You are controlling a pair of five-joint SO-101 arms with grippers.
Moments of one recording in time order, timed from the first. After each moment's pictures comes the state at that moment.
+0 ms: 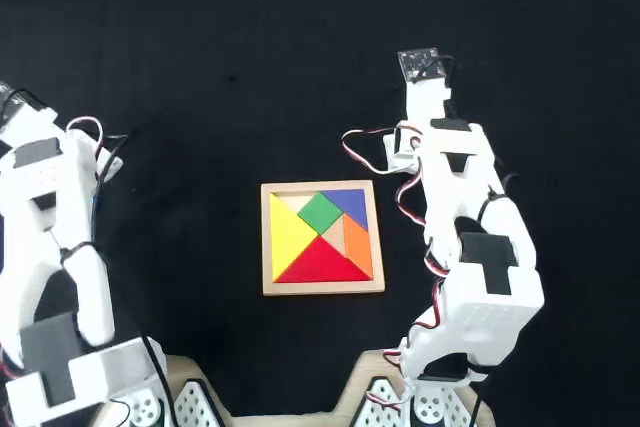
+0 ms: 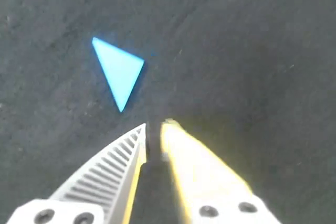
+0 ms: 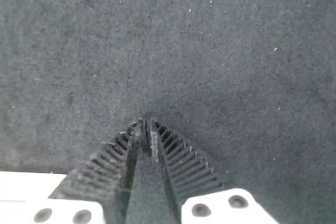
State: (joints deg) left arm -24.8 -9.3 30.5 53.9 31.7; right arm 3.3 14.9 22.5 39.4 11.5
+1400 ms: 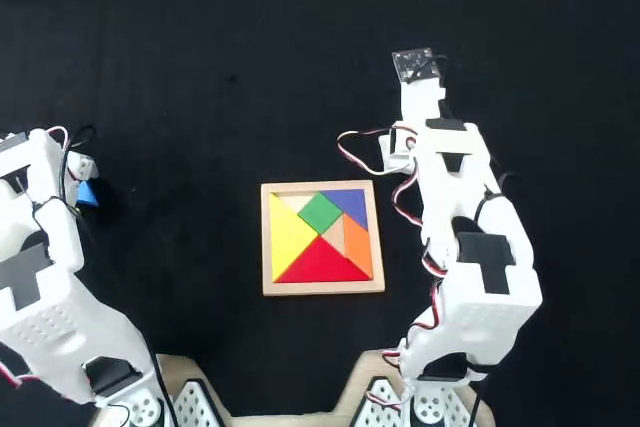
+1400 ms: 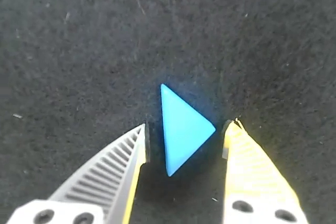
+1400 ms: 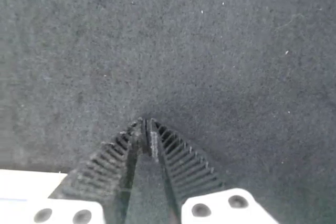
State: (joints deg) left arm -33.8 16.0 16.3 55.4 43.7; right arm 2.2 15.1 22.5 39.4 11.5
